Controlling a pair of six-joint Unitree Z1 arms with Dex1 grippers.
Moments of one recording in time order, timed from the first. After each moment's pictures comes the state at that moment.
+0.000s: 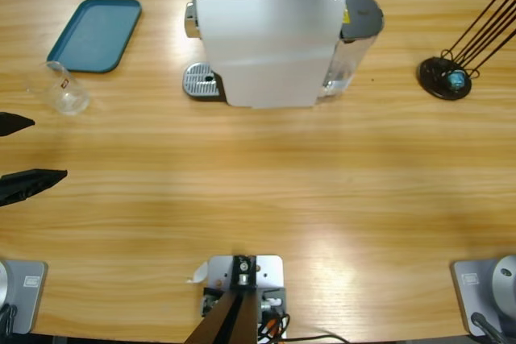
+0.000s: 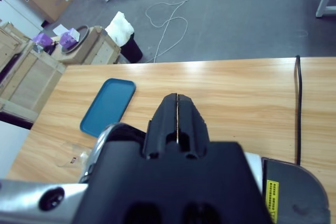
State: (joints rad) arm 0 -0.85 0.94 -0.70 0.51 0.03 -0.07; arm 1 0.80 1.69 -1.42 0.19 -0.29 0.55
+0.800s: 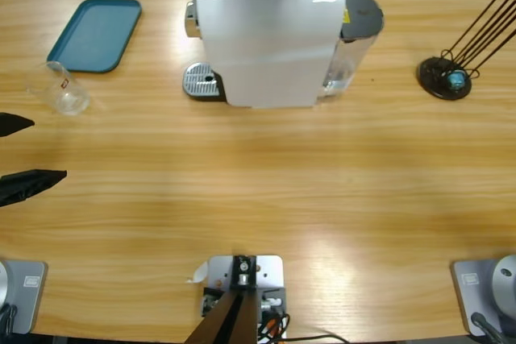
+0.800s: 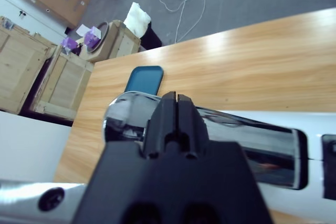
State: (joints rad) arm 0 -0.85 0.93 -0.70 0.51 0.03 -0.07; arm 1 0.91 1.75 -1.45 0.19 -0.30 0.79
